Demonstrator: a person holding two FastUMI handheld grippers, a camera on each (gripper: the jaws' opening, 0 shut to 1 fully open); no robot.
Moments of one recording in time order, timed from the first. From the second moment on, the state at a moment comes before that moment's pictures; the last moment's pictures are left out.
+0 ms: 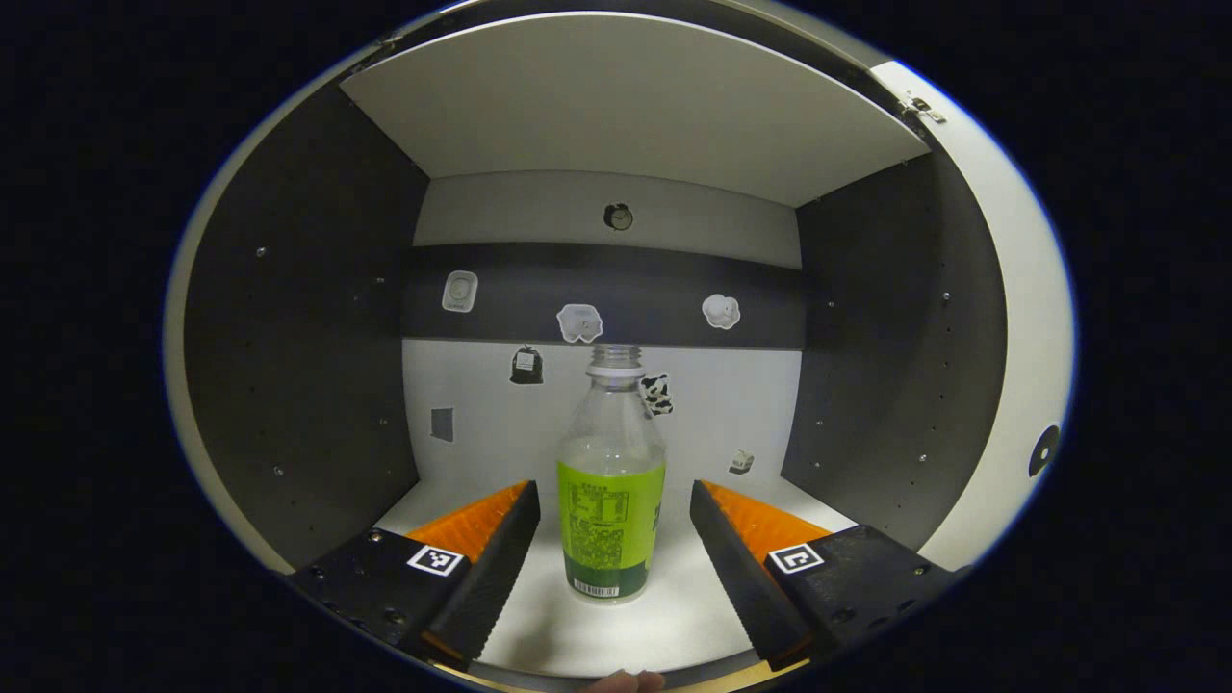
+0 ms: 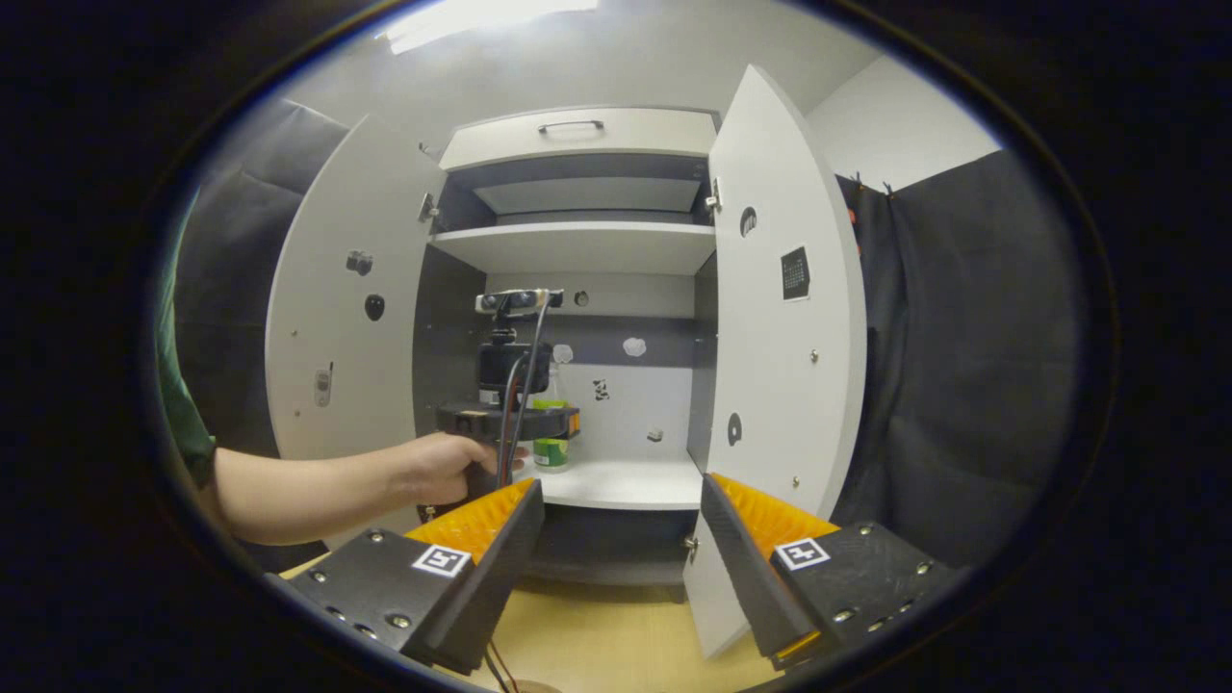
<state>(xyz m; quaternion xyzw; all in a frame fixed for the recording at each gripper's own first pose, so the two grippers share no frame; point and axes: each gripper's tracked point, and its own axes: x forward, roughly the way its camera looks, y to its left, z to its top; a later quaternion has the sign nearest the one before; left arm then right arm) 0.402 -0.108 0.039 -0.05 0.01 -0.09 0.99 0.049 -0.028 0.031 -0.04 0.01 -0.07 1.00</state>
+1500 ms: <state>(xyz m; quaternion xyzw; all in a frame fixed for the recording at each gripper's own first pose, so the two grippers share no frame) 0.235 -0.078 0.033 -0.06 0.01 -0.07 1.00 -0.039 -0.074 0.051 -0.03 -0.01 -0.07 1.00</state>
